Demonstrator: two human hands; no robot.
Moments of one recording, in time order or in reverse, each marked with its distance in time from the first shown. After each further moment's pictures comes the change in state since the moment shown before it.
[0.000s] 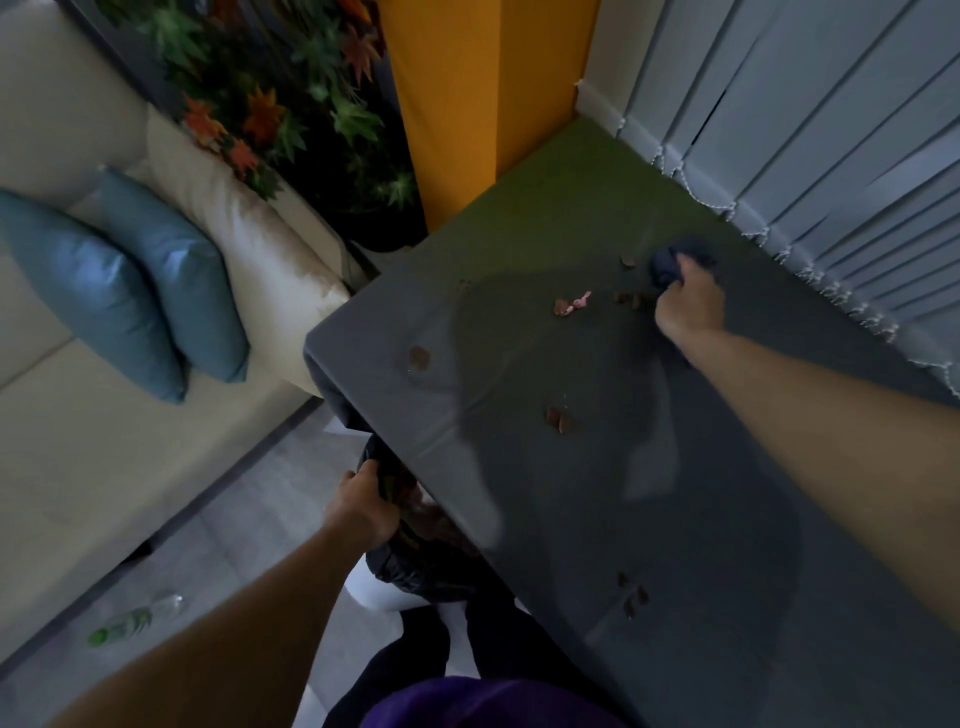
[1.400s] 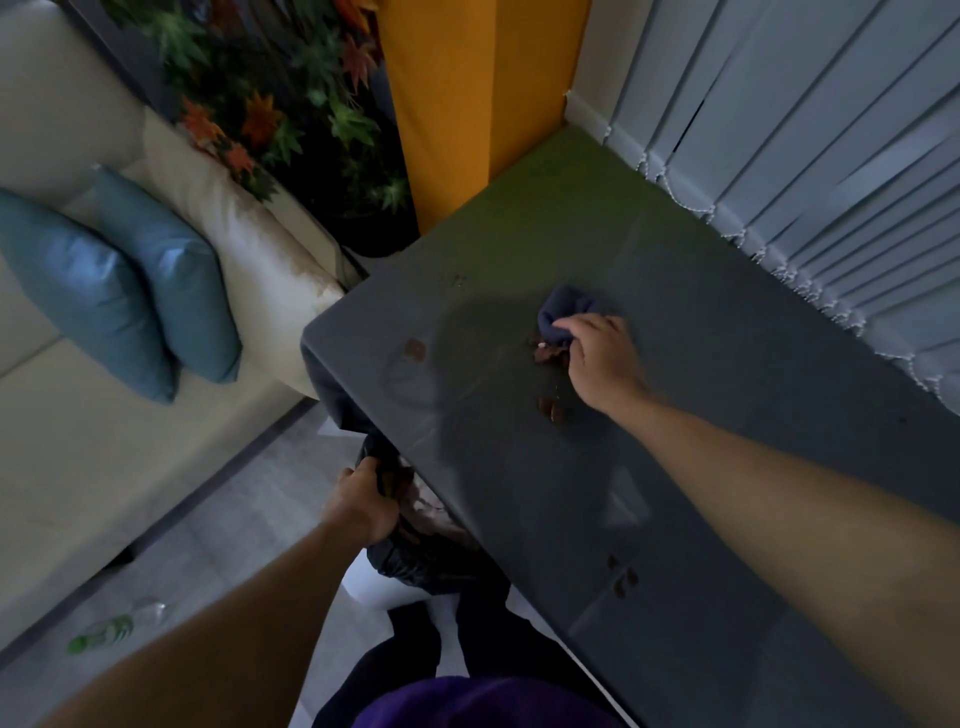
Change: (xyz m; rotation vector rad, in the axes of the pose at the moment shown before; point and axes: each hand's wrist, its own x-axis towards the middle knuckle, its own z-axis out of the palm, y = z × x) left_hand -0.015 -0.005 0.004 -0.086 -0.017 0.034; right_hand -0.097 -0.010 0.043 -0.215 -0.136 -0.532
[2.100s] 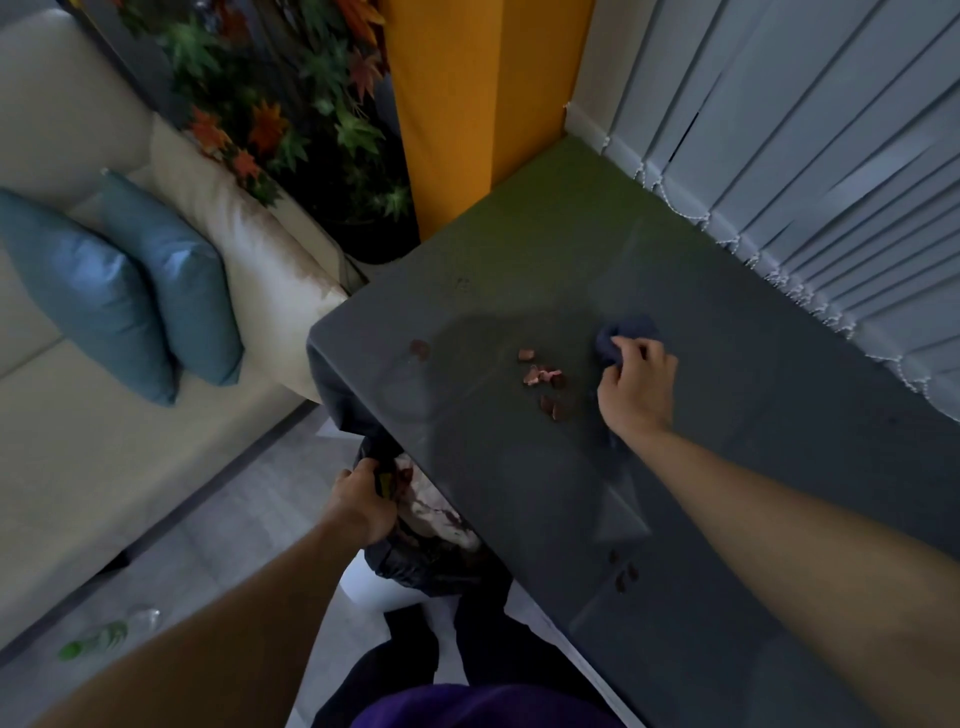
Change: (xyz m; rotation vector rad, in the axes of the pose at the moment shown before) left_hand -0.004 -0.009 -0.001 -0.005 0.012 0.007; right_hand -0.045 0.012 -0.007 0.033 0.180 0.362
